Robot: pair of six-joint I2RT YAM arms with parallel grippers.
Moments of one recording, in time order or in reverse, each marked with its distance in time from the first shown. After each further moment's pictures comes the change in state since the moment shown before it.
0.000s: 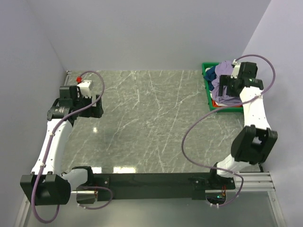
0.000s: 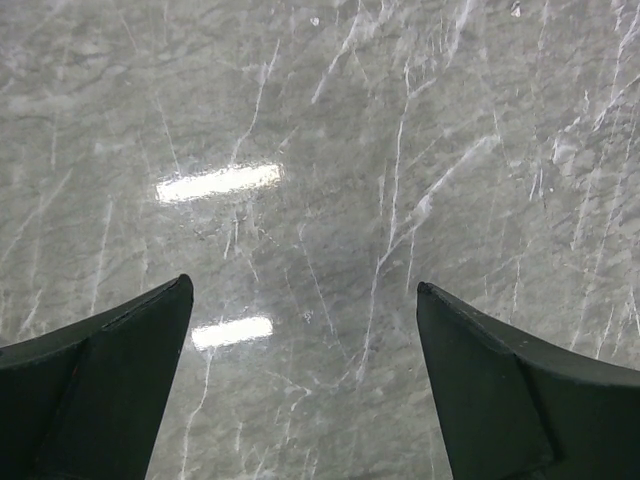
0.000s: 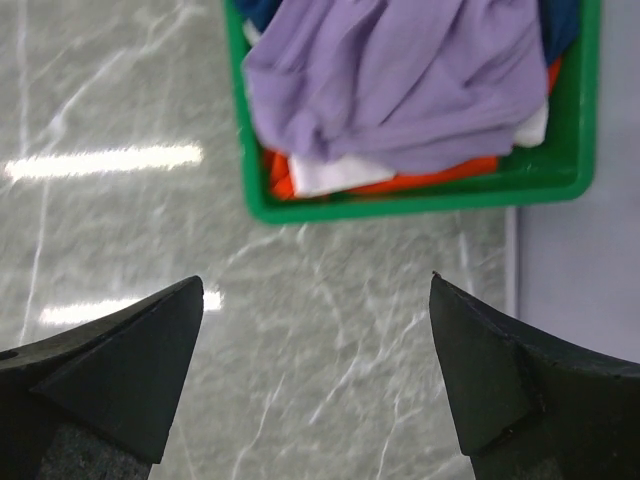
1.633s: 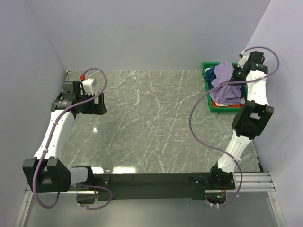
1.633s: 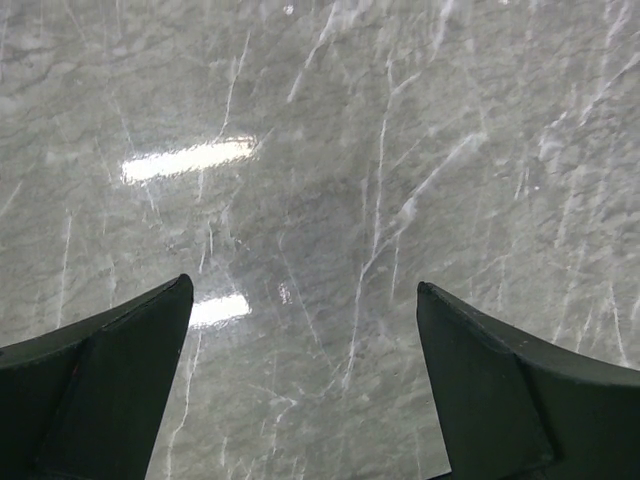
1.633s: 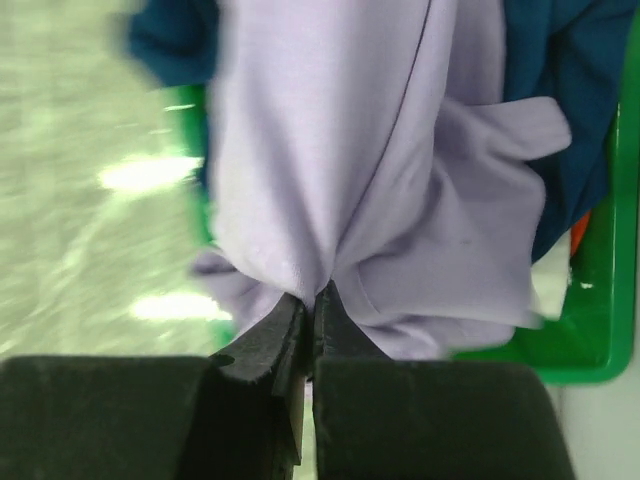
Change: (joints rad) left arm 0.000 0.145 0.037 0.010 0.053 -0.010; right arm -0.124 0.569 0.543 -0.057 -0.180 0.053
